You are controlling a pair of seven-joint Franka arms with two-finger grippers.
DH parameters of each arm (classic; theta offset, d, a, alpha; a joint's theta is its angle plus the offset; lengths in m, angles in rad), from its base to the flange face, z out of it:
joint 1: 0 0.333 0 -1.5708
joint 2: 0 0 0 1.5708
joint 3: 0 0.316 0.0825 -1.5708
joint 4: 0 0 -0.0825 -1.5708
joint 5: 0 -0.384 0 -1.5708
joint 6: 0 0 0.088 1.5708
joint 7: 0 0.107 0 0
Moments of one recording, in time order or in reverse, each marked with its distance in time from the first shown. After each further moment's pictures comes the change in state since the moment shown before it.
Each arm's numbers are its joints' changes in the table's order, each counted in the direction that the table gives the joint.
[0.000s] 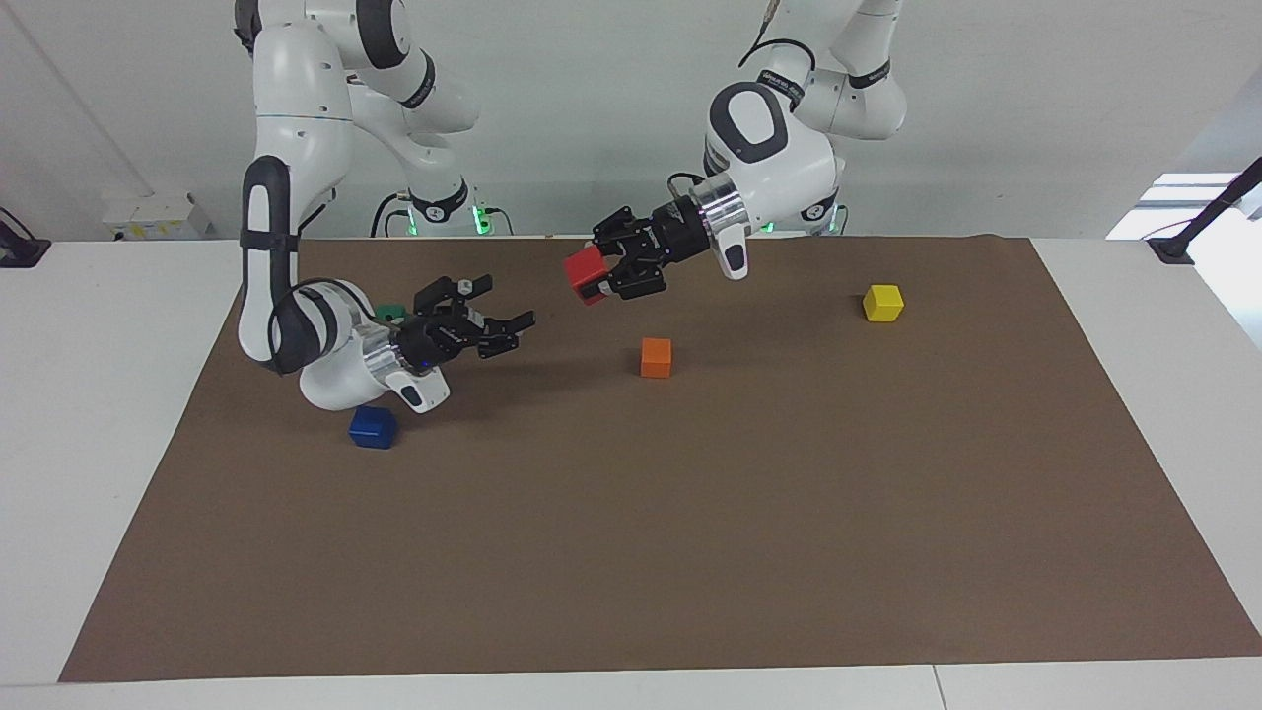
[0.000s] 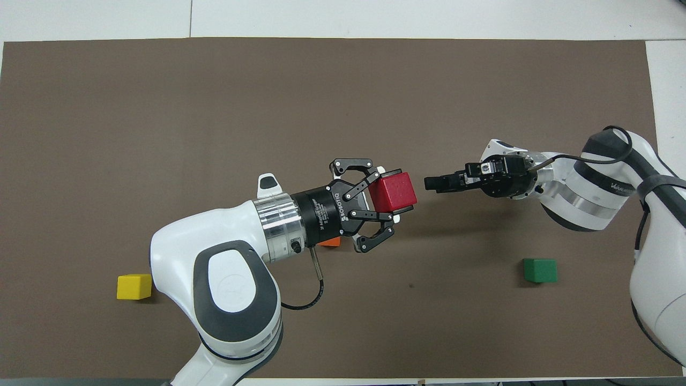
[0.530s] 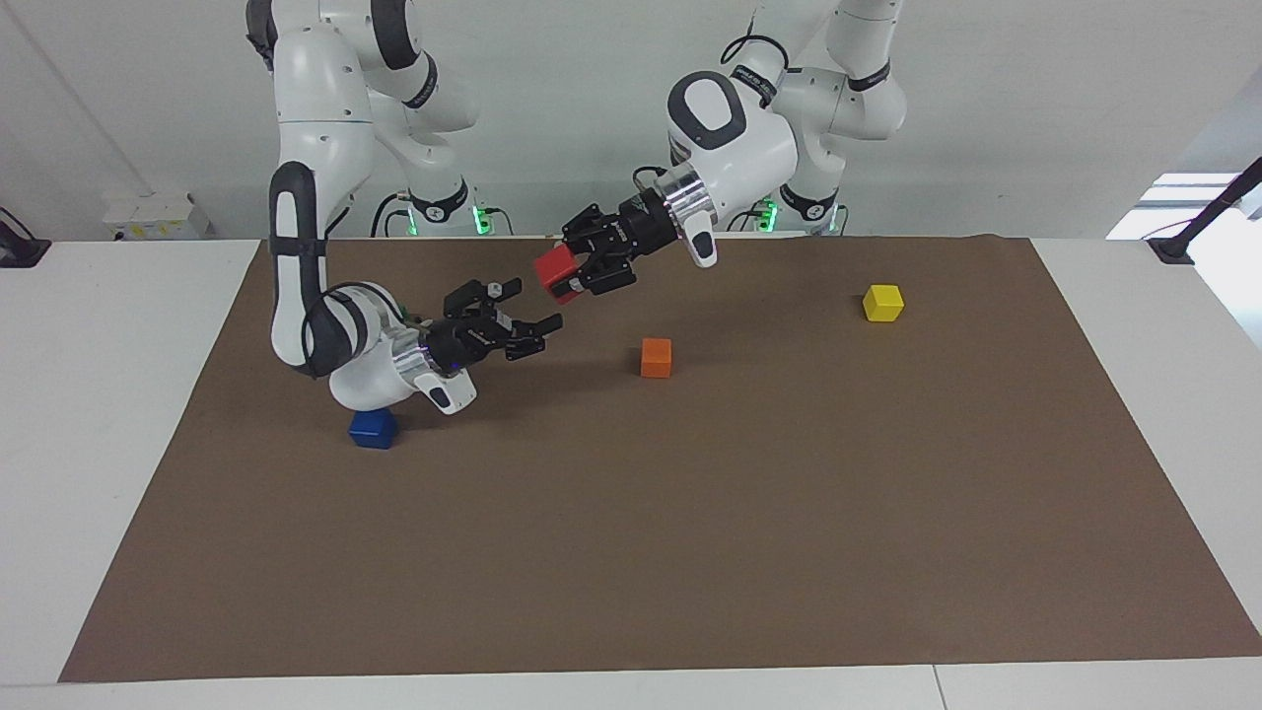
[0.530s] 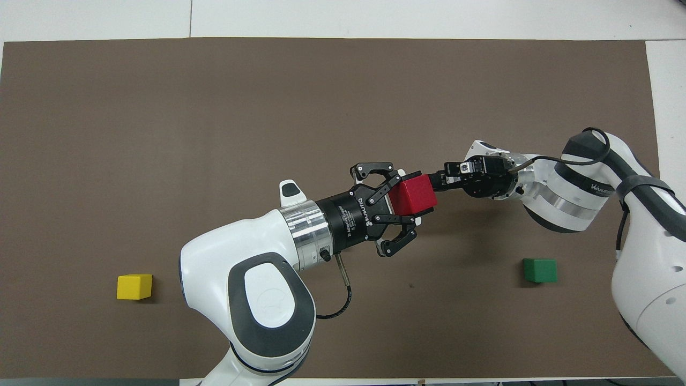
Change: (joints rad) left arm -0.001 0.035 -0.074 -0.046 0.000 0.126 0.000; right arm 0.053 0.005 0.000 0.003 -0.060 0.038 -0.013
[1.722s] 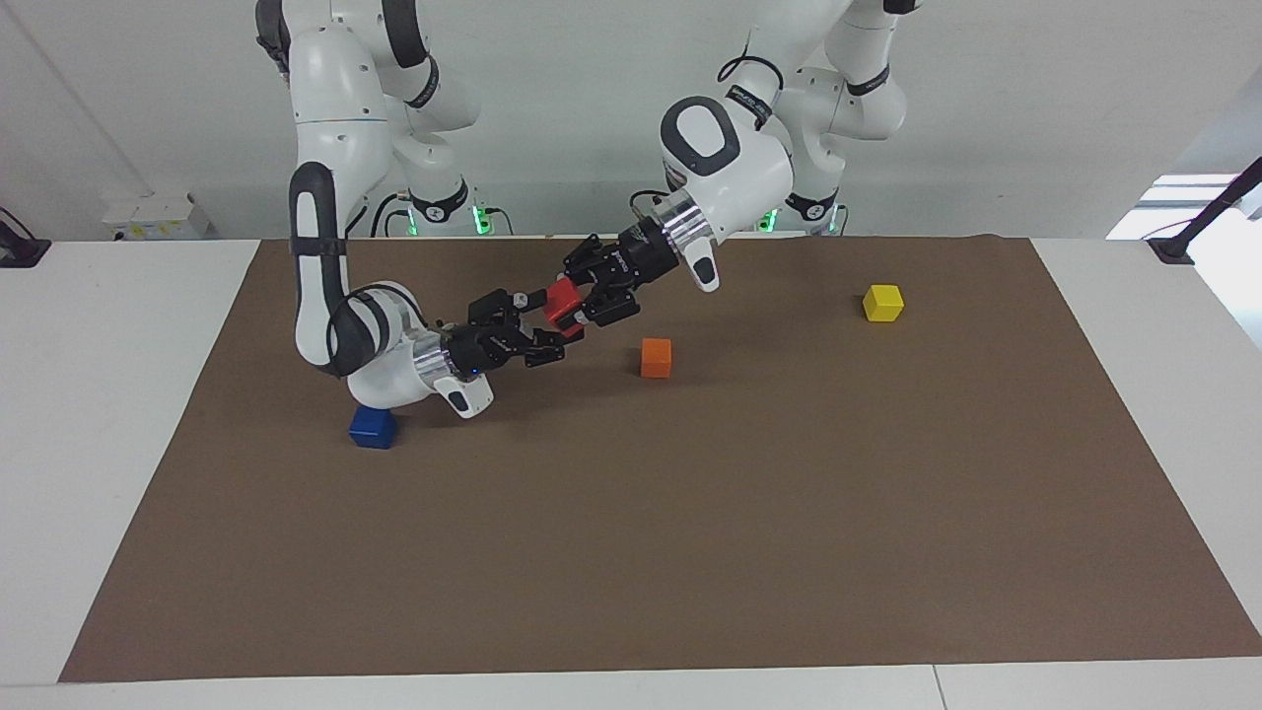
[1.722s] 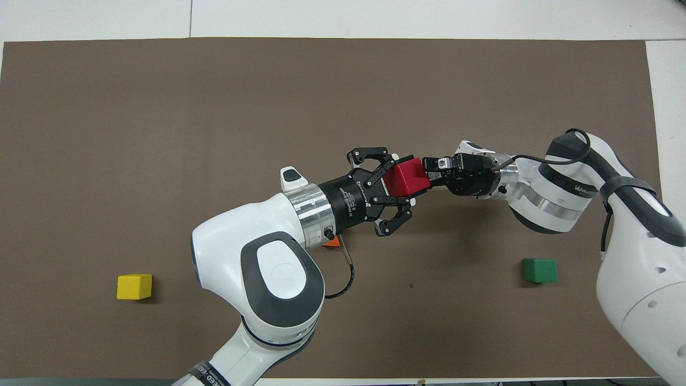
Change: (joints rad) left arm 0.001 0.092 0.004 -0.062 -0.037 0.057 0.000; right arm 0.047 0.001 0.001 0.000 -0.043 0.084 0.000
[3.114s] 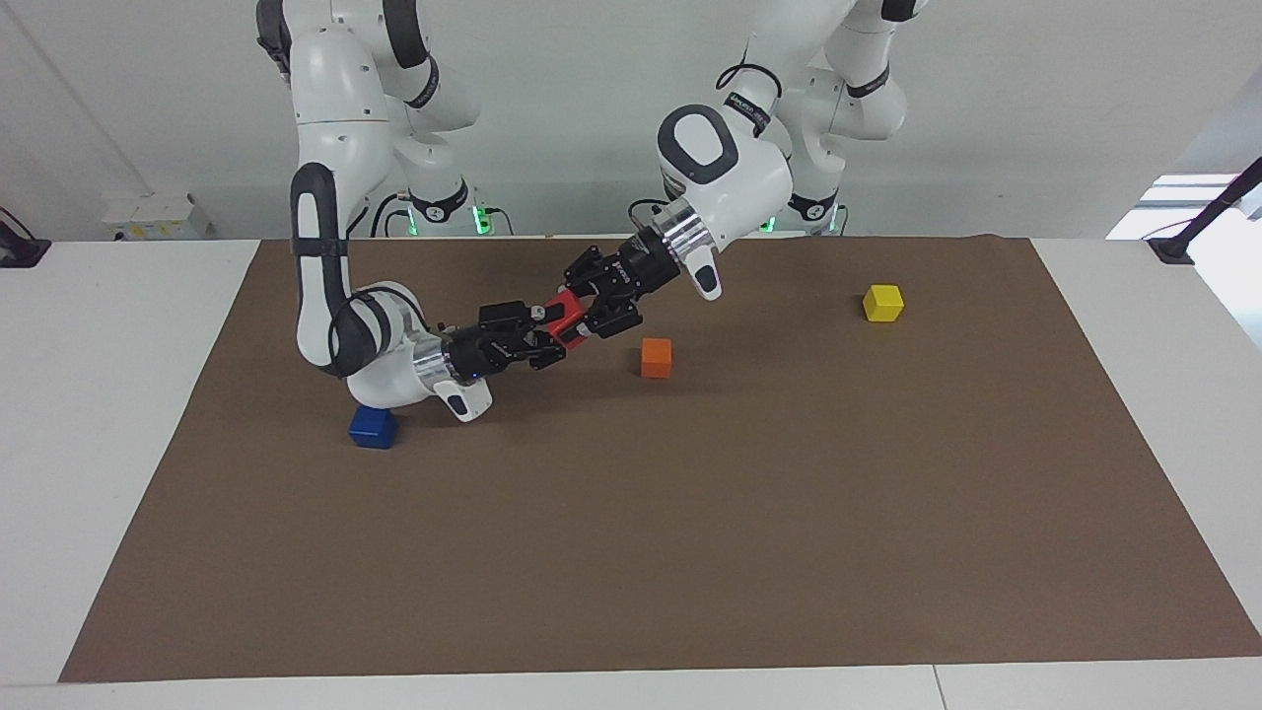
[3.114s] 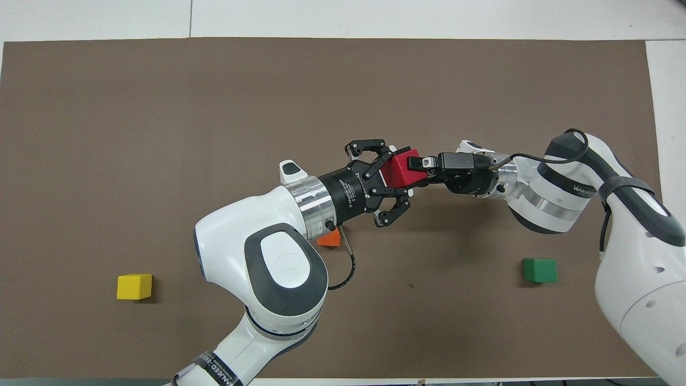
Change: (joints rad) left arm 0.001 0.038 0.000 -0.033 -0.016 0.032 0.003; right arm 0.002 0.002 0.002 0.000 -0.009 0.038 0.003
